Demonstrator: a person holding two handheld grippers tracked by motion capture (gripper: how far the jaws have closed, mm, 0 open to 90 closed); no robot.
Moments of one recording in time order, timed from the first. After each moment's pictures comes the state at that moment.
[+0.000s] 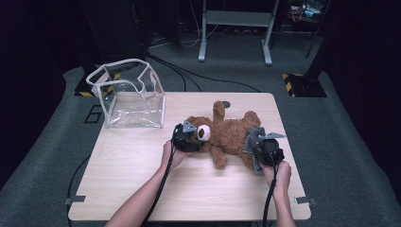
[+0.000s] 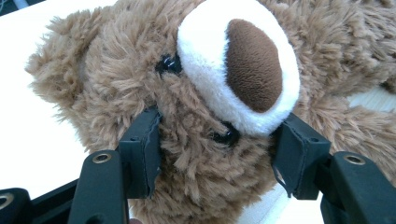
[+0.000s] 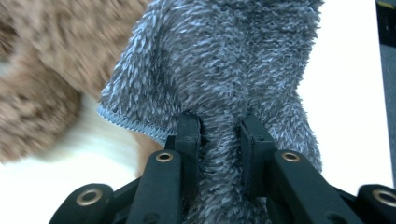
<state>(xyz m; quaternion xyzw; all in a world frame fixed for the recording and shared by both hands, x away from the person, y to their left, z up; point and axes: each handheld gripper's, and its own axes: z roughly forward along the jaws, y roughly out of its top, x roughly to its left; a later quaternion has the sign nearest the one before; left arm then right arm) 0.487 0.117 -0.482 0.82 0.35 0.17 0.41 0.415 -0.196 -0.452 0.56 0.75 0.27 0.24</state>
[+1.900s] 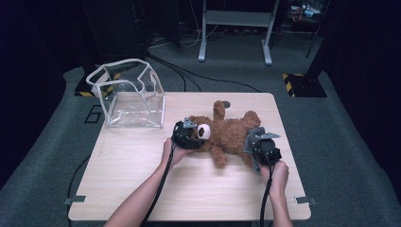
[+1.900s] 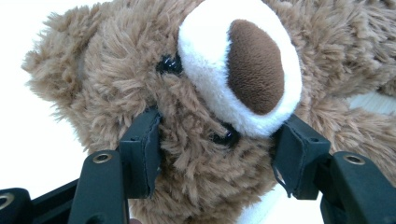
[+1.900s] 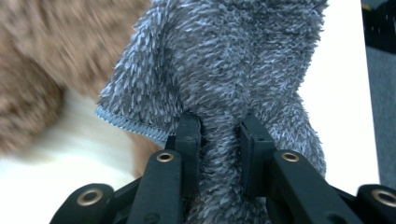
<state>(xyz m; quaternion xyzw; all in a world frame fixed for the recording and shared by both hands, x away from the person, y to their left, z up) 0.498 0.118 -0.478 0.83 0.37 0.14 0.40 0.418 -0.187 -0.455 0.56 0.75 0.24 0.26</state>
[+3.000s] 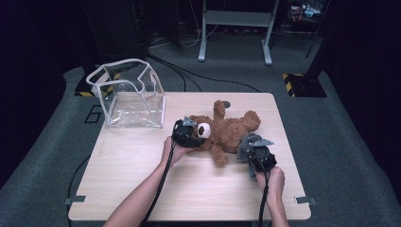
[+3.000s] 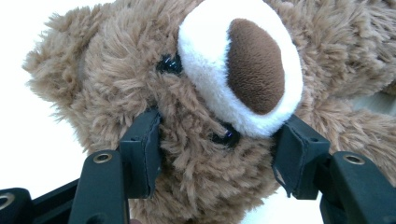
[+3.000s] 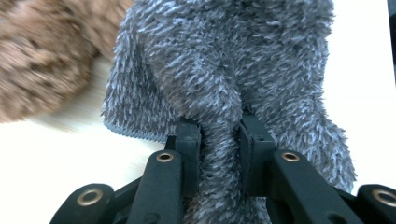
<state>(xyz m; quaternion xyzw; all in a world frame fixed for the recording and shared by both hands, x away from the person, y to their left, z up) 0.504 0.118 -0.478 0.83 0.37 0.13 0.40 0.404 -0.172 -0.467 0.54 0.77 0.24 0.26</state>
